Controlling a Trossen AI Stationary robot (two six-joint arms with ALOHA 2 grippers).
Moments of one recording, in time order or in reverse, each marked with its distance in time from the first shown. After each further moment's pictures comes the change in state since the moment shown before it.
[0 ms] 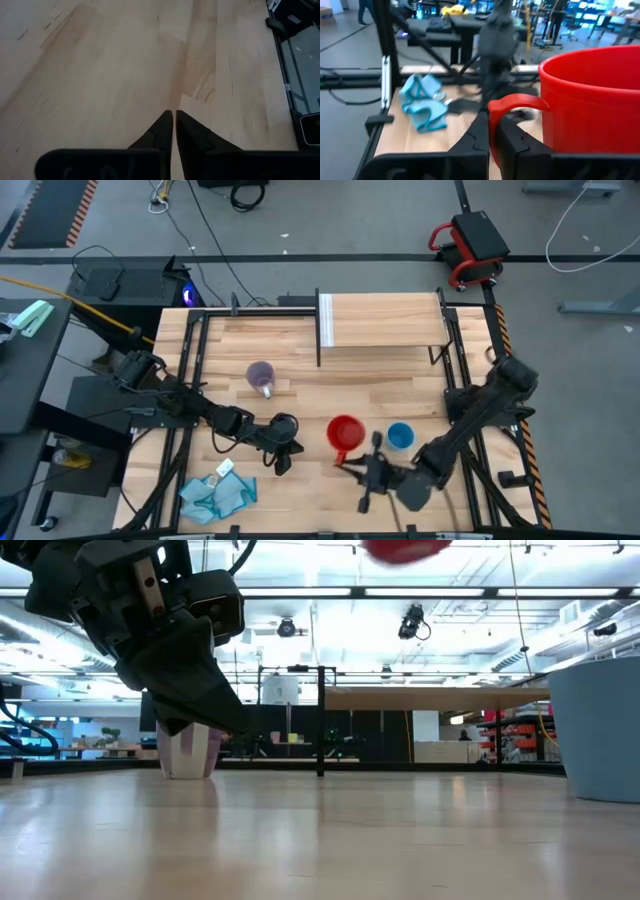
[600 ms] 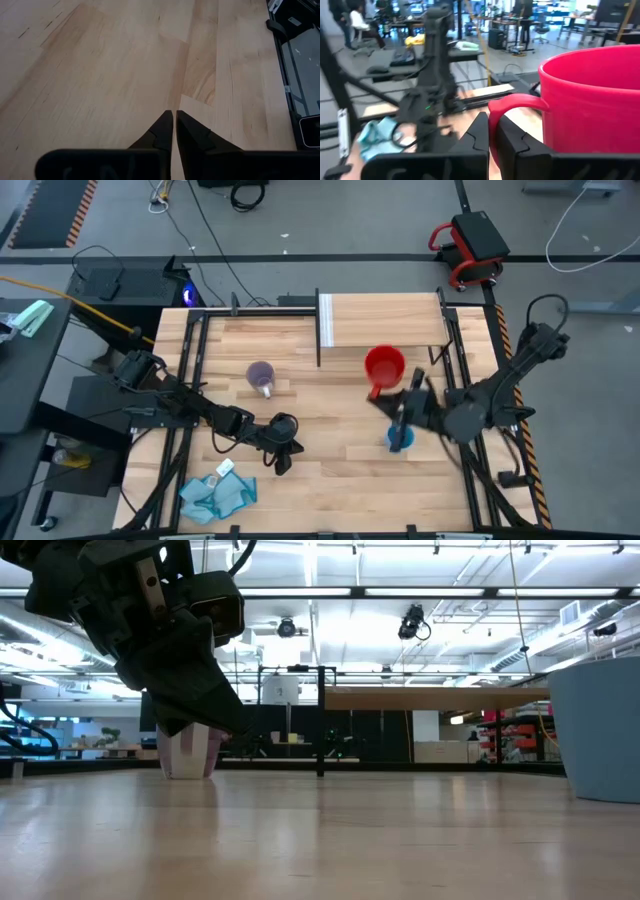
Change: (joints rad) left arm 0.000 0.000 0.000 0.000 -0.001 -0.013; right arm -0.097 -0.496 0.000 -0.396 0.041 -0.001
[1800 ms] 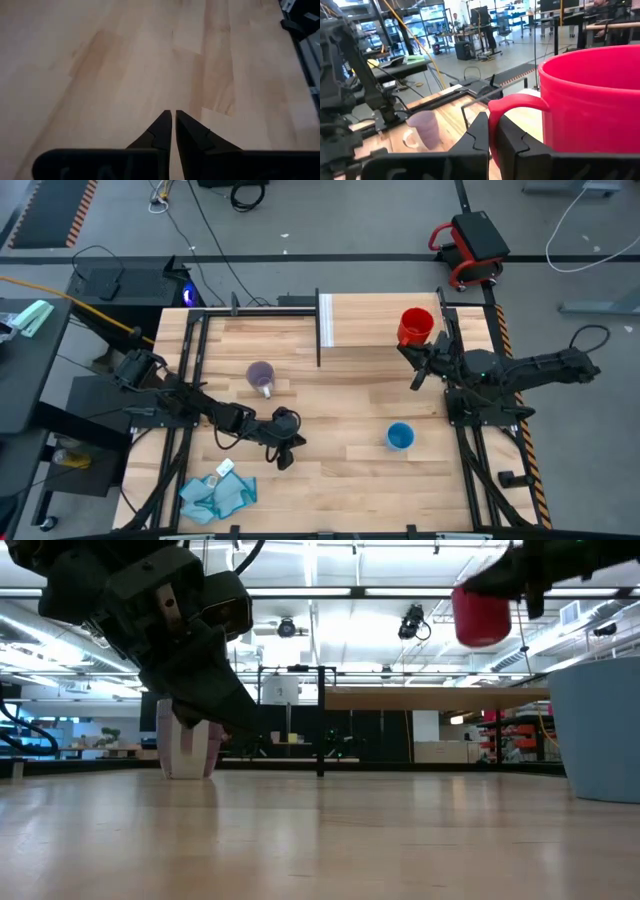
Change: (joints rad) left arm 0.039 0.000 0.000 0.005 -0.044 0.133; right arm -0.547 -0.703 -0.676 0.153 -0.387 0.019
